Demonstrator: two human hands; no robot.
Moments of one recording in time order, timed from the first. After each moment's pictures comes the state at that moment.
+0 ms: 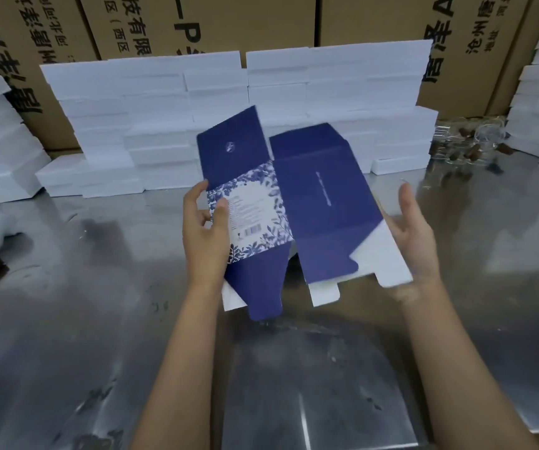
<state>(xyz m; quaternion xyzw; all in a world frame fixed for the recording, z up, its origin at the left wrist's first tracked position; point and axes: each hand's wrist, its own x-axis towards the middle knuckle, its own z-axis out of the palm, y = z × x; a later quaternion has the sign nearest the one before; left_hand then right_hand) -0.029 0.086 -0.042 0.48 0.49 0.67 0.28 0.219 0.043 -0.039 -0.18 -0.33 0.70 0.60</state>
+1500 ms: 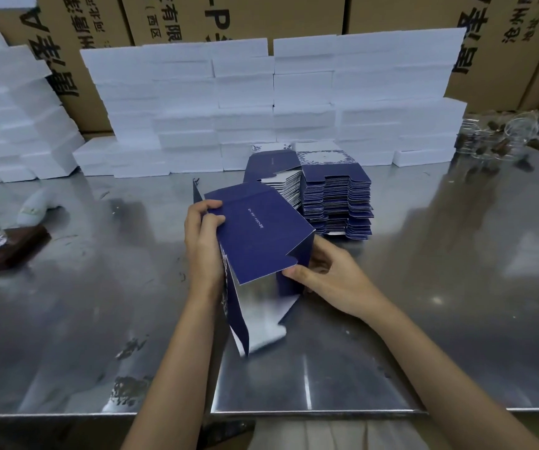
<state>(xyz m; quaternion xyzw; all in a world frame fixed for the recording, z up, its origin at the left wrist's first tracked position) -0.053 0.033 -0.052 0.39 0.44 0.71 0.37 0.141 0.018 -0.089 -0.41 -0.68 0.41 0.45</state>
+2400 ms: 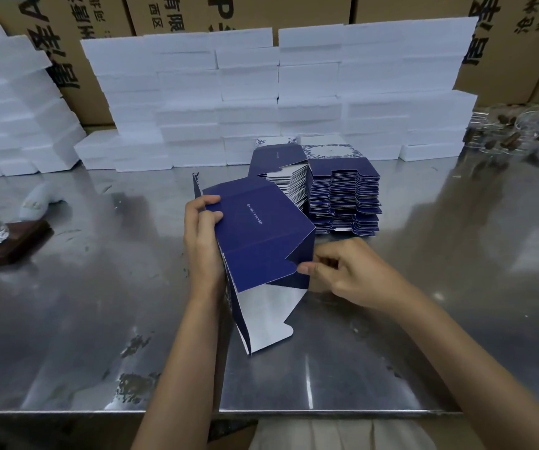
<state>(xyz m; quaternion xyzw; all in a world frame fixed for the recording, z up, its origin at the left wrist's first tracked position) -0.056 0.031 -0.052 0.41 0.44 0.72 0.35 0.159 0.022 -0.066 -0.45 -0.82 0.21 0.28</state>
